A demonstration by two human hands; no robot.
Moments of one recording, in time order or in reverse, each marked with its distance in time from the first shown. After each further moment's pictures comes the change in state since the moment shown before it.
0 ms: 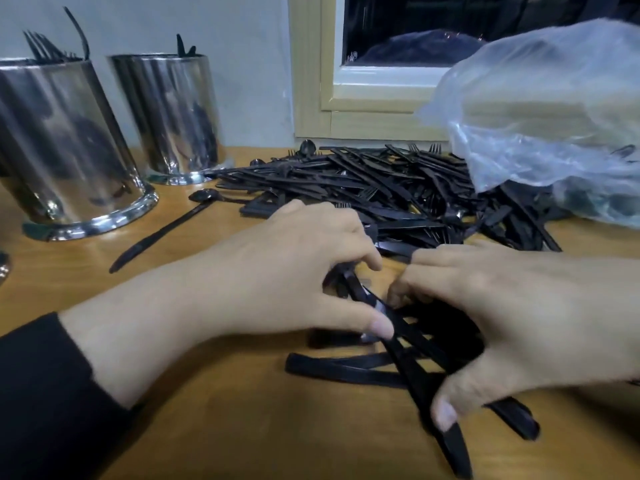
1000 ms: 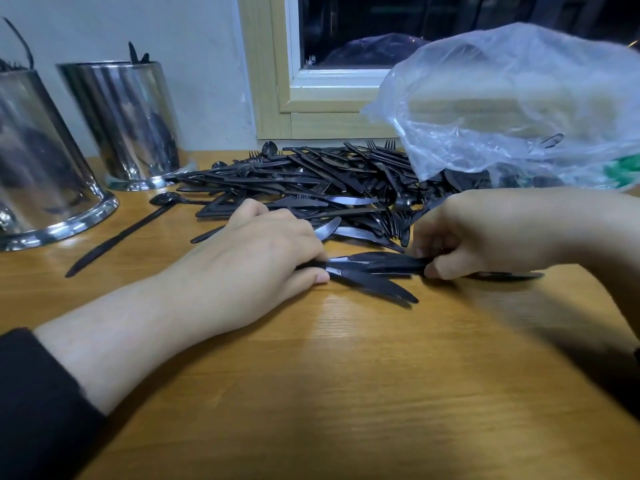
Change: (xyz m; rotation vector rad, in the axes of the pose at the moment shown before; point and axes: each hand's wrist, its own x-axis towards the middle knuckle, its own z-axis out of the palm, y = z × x) left_hand 0.021 0.037 0.000 0.308 -0.230 -0.160; right_hand -0.010 0.055 -0.052 -0.020 -0.425 0.381
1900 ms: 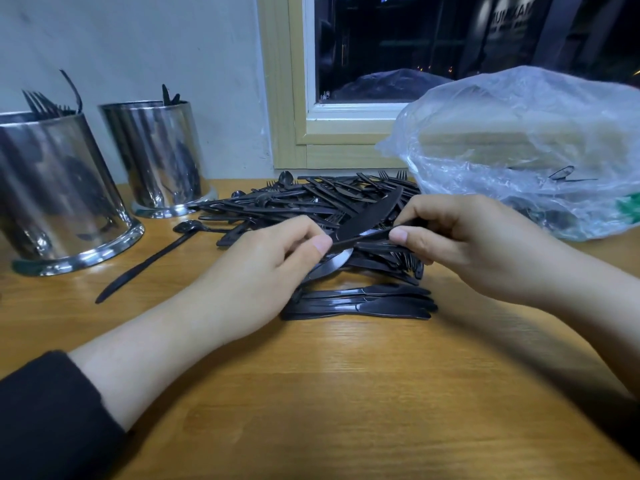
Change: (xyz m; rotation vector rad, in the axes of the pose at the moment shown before) left_hand -0.020 -0.021 0.010 -0.789 0.360 -0.182; right_hand 0.004 -0.028 0.005 0.401 0.526 -0.196
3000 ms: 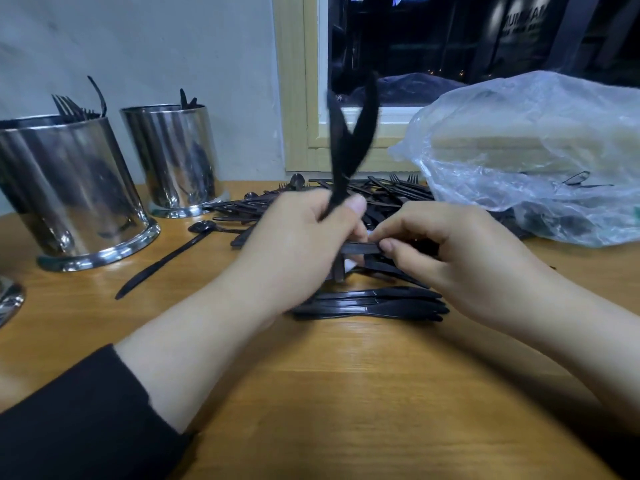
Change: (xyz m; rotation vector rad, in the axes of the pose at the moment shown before) left_hand 0.015 0.032 0.006 -0.365 0.176 -0.131; right_hand 0.003 -0.014 0.025 -0.036 0.162 -0.146
